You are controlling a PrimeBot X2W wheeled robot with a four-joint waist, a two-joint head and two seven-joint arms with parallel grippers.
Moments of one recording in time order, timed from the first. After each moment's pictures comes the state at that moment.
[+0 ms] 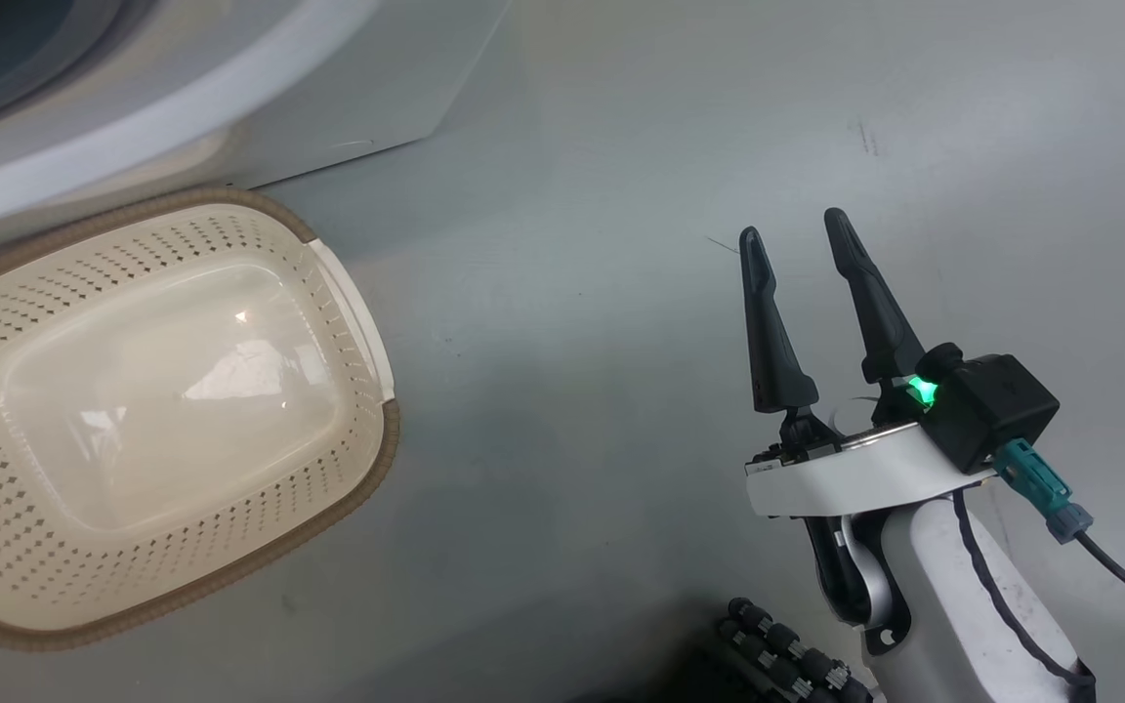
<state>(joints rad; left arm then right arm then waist) -1.04 0.52 -0.19 0.41 -0.55 -0.13 0.64 -0.25 -0.04 0.40 -0.03 0.38 -0.12 -0.26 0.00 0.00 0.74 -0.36</state>
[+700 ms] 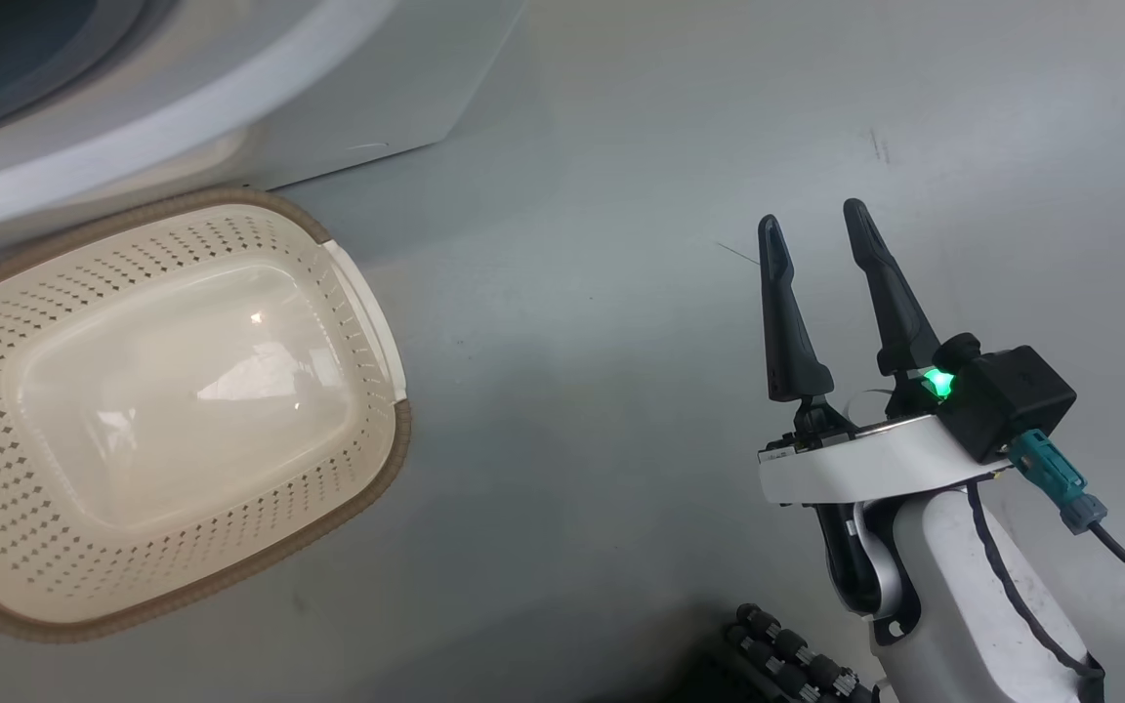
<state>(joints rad) -1.07 0.55 -0.26 0.45 -0.56 -0.13 0.65 -0.26 -0.04 0.37 -0.02 0.39 -0.12 -0.26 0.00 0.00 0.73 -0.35</state>
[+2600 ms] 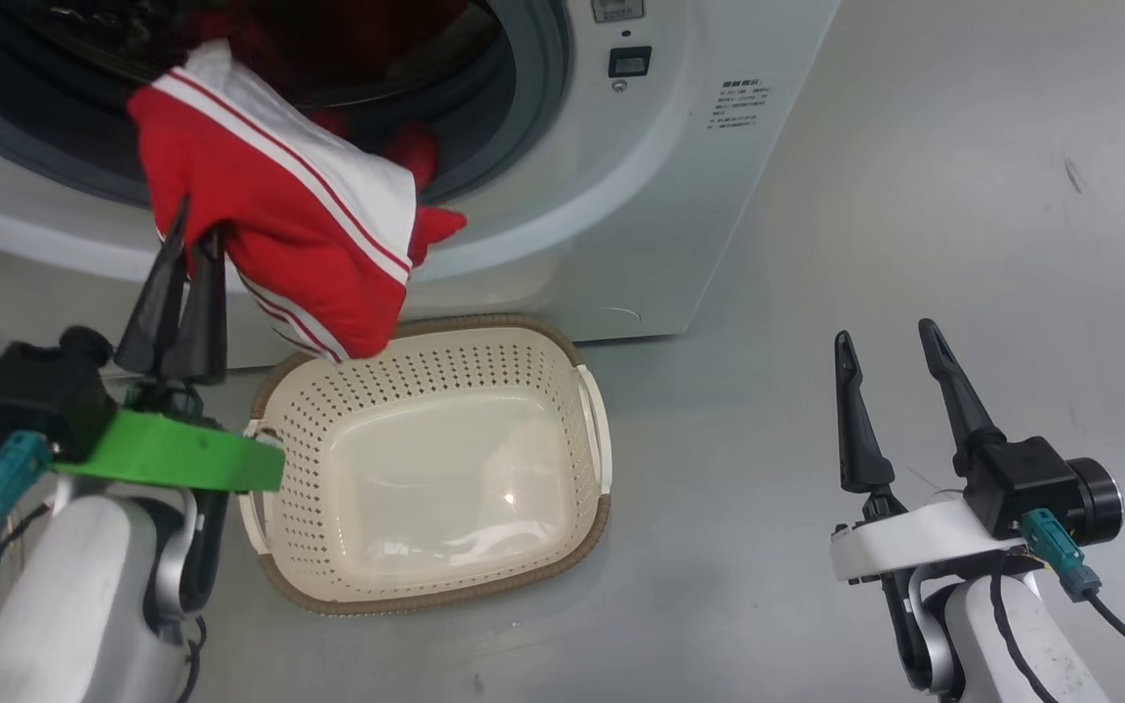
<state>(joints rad) -0.39 0.26 -0.29 0.06 -0.52 -0.01 -0.24 -0.11 -0.07 0.24 0.07 0.21 -0.12 -0.26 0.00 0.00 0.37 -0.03</state>
